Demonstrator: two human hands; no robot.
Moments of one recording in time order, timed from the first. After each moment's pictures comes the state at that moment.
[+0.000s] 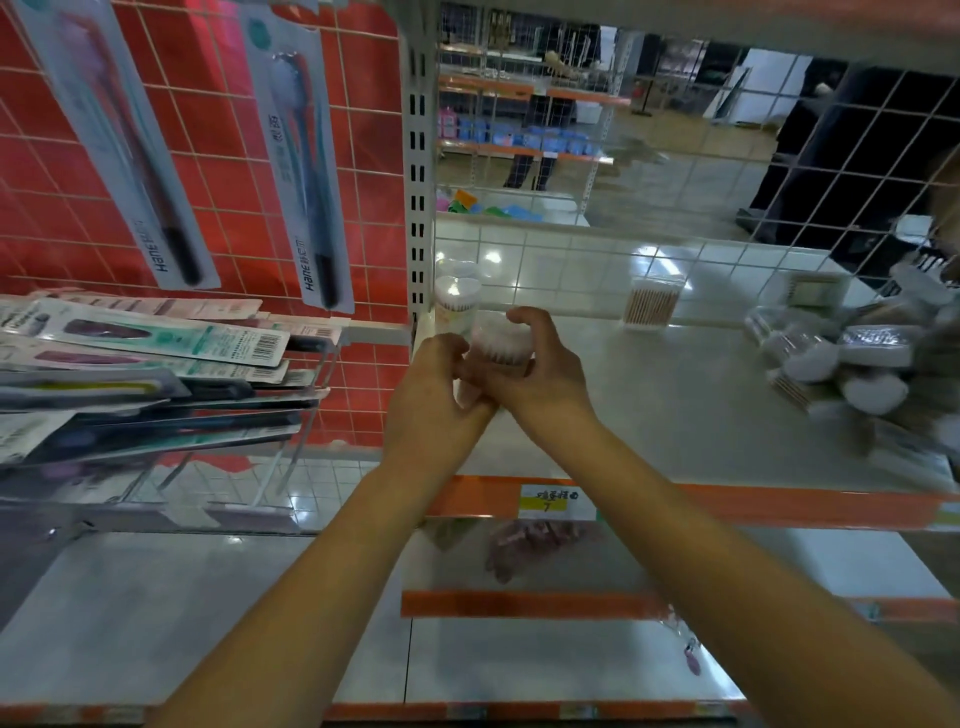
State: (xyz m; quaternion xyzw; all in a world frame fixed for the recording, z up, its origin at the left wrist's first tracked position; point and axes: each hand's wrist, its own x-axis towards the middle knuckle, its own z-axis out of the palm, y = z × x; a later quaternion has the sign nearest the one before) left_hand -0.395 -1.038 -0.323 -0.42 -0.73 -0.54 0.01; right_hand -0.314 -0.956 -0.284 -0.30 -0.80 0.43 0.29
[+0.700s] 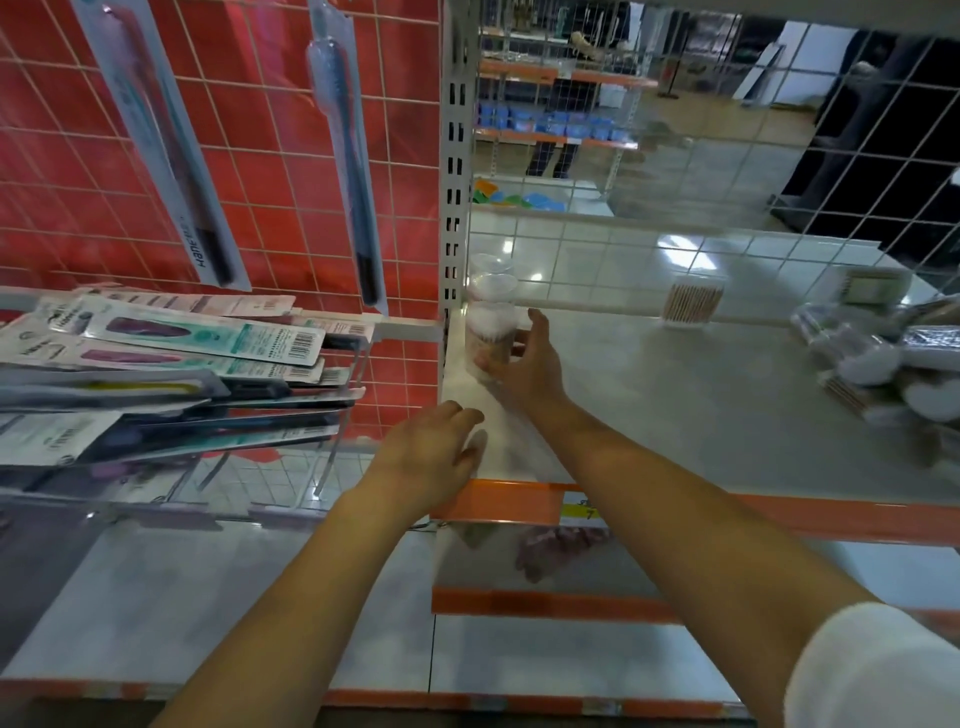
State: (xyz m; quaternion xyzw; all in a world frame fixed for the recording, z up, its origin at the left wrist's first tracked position) left_hand -0.436 -1.068 -0.354 -0.55 -0.81 -0.19 -0.02; right_hand -0.397 -0.917 -0.349 -0.34 -0.79 0.41 0.29
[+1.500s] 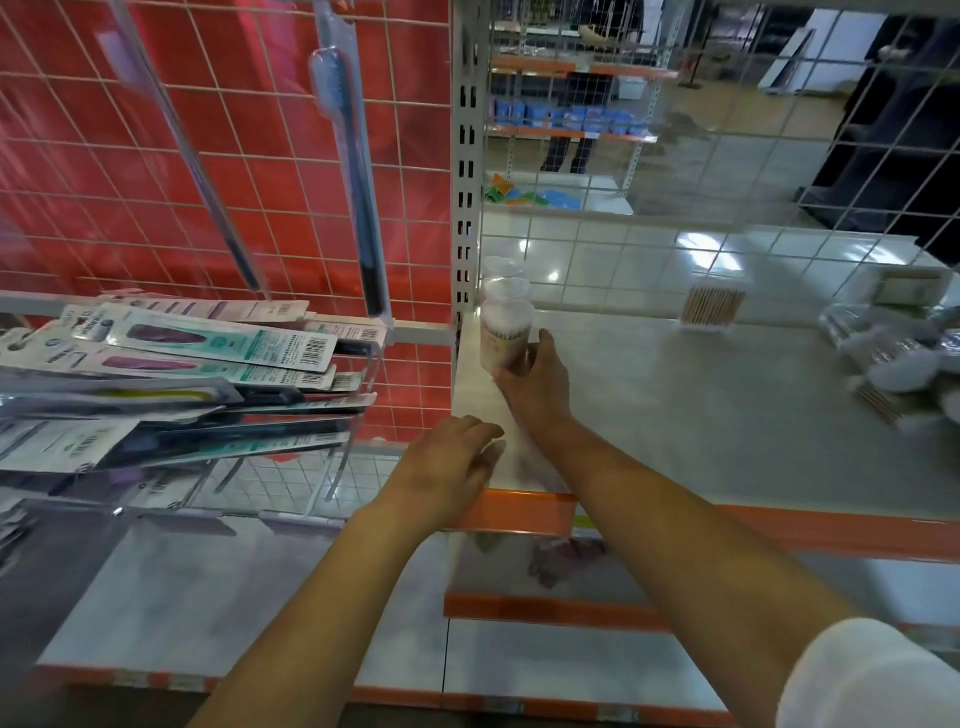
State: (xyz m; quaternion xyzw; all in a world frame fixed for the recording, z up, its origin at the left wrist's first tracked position) left_hand -0.434 -1.064 -0.359 -0.55 -0.81 -0.20 -0.08; right_hand -0.410 -0.913 -0.371 -0.41 -0.77 0.41 0.28
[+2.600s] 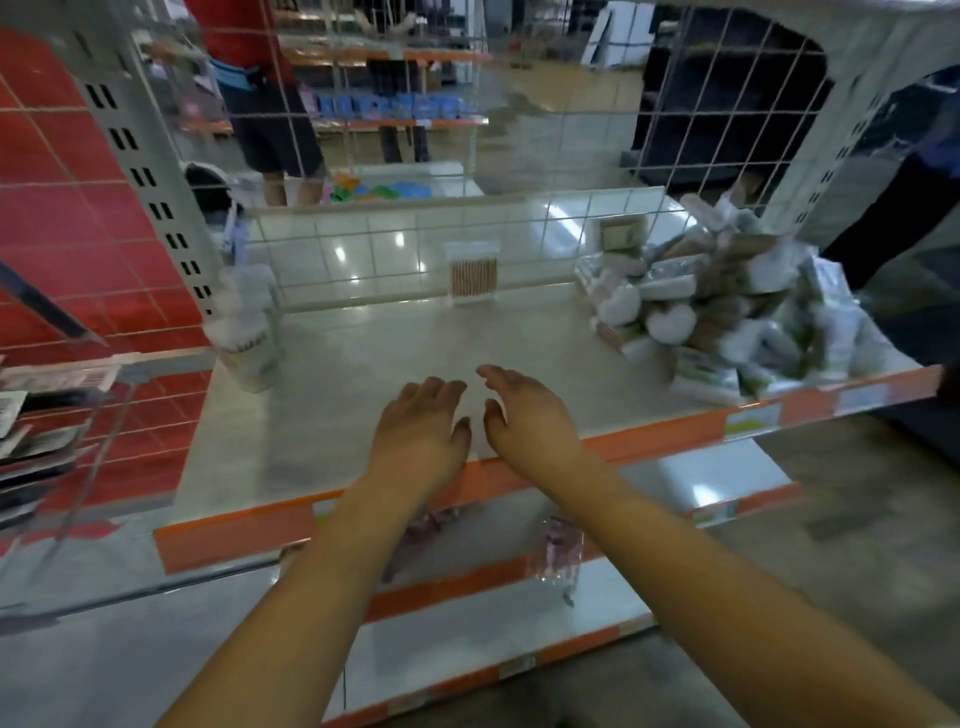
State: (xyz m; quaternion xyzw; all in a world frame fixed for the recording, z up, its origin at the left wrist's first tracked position) left_hand -0.272 -0.924 -0.333 -0.59 -0.79 -0.16 -0.05; right_hand -0.161 -0.851 -0.331 -0.38 -0.90 0.17 0.16
